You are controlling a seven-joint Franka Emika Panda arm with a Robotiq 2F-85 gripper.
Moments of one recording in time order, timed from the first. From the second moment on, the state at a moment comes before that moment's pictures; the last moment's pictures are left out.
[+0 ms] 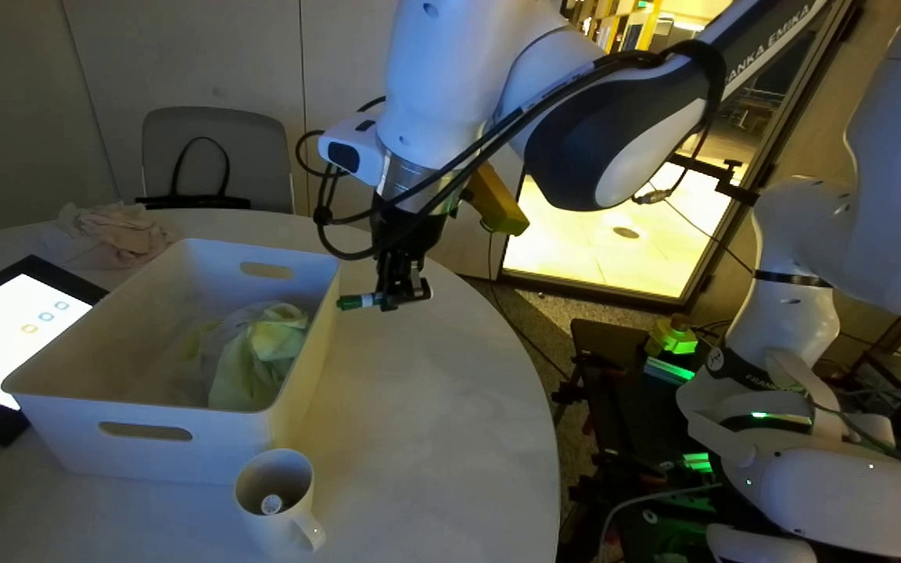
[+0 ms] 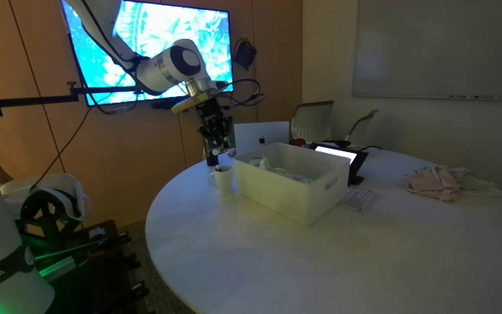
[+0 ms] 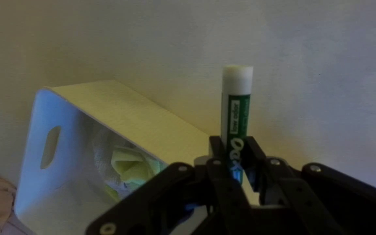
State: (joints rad) arm 0.19 0.10 0.16 -2.17 -0.49 2.30 0.05
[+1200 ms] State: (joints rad) arm 0.23 0.10 0.18 -2.15 -0.48 2.38 0.16
